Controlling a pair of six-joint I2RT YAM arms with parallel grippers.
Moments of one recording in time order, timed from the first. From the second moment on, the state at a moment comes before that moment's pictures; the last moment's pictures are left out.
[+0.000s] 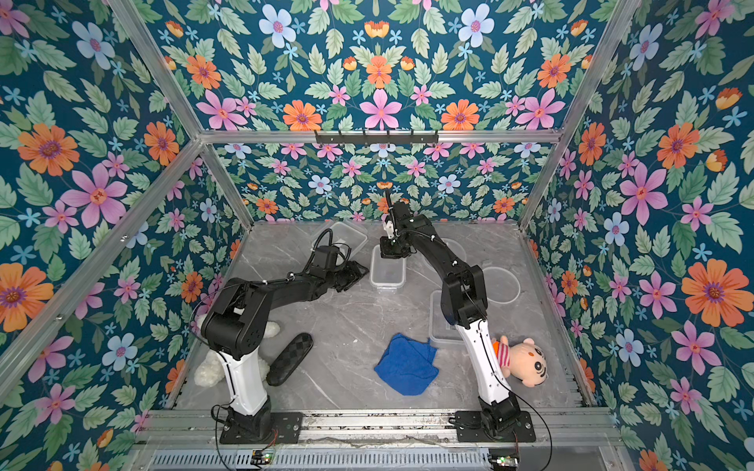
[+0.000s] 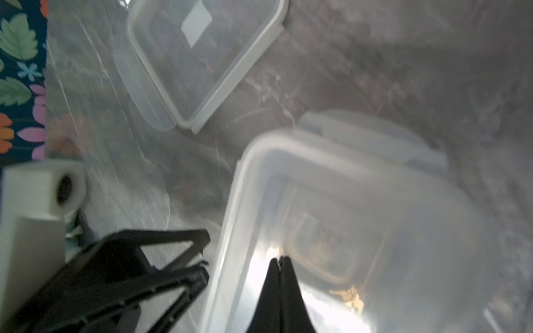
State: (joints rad) left arm -0.41 1.91 1.08 0.20 0.35 -0.91; right arm 0.44 2.40 2.29 -0.99 -0.31 0.29
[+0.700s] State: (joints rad) left arm -0.37 2.30 1.00 1.31 0.61 -1.38; right arm 0.45 2.23 1.97 -0.91 -0.32 0.26
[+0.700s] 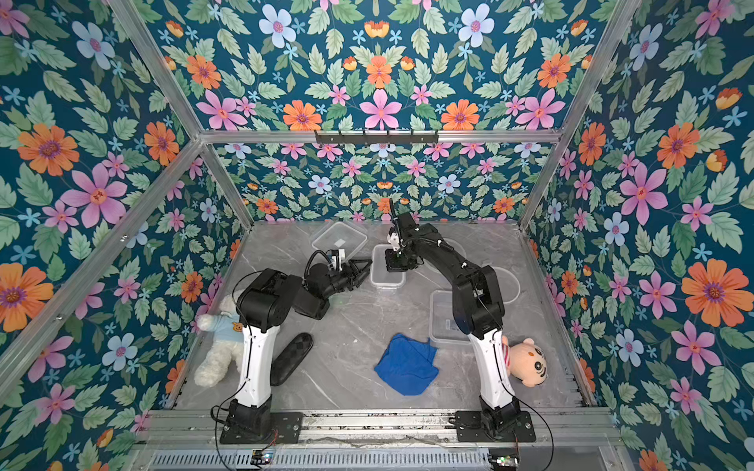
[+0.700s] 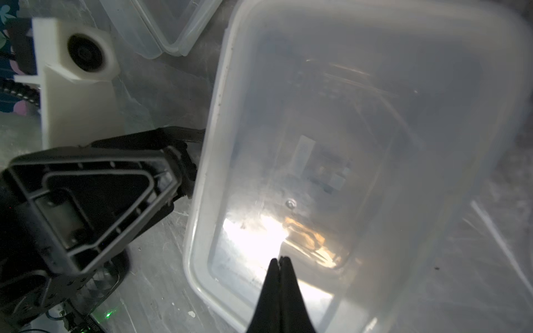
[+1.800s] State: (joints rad) left arm -0.45 2.31 1.00 1.31 0.58 -1.47; right arm 0.46 2.31 2.04 -0.85 -0.31 0.24
